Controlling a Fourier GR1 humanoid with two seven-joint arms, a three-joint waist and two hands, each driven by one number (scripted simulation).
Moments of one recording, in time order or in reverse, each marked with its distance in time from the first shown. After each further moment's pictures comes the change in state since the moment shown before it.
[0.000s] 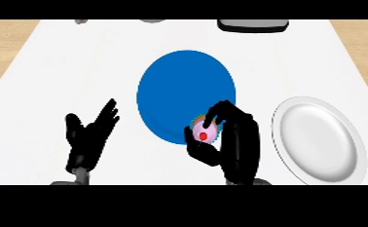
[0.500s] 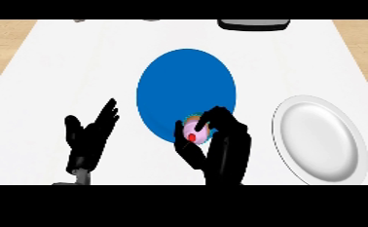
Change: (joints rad) left arm 0.009 -0.007 -0.005 -0.019 -0.008 0.007 -0.012; right arm -0.072 -0.002 0.147 0.069 0.341 -0.215 0.382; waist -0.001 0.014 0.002
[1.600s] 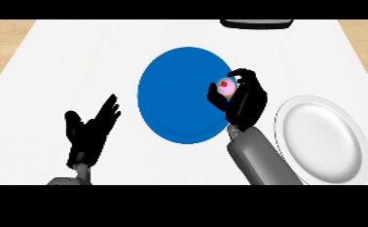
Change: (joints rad) left arm -0.034 -0.003 0.015 0.015 0.001 -0.016 0.001; right arm -0.242 0.000 -0.349 0.469 -0.155 -0.143 0.021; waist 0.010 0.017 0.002
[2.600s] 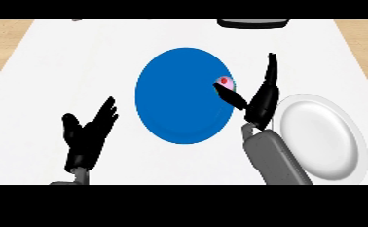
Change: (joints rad) left arm 0.029 -0.007 0.005 -0.028 -0.011 0.008 0.018; right arm 0.060 -0.046 -0.117 -0.015 -0.913 -0.187 -0.841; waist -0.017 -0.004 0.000
